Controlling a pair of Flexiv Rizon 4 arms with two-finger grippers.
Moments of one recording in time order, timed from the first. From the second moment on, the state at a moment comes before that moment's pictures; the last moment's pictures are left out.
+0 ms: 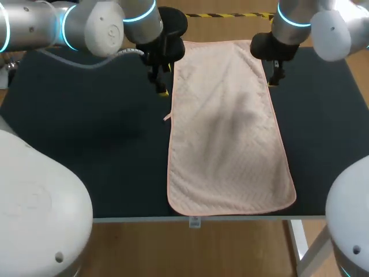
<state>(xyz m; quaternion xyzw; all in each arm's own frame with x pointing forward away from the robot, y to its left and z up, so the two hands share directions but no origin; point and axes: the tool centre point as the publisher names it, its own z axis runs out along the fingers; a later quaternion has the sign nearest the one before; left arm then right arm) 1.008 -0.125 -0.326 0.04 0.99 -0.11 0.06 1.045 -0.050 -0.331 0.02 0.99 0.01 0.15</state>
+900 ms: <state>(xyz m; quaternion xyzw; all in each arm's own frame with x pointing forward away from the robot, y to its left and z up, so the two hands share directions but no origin) 1.021 -0.167 -0.407 0.02 0.99 -0.10 0.04 1.033 -0.072 -0.398 0.01 1.00 -0.02 0.09</state>
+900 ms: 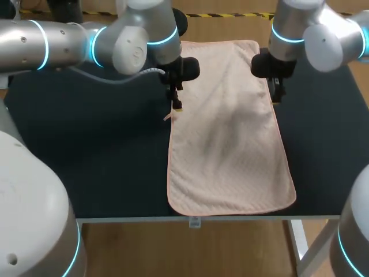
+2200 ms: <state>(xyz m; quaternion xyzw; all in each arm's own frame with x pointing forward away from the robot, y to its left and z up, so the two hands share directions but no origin) 1.034 -0.144 -0.432 -0.03 1.00 -0.05 0.01 1.041 -0.058 -0.427 -0.01 1.00 0.02 0.03</state>
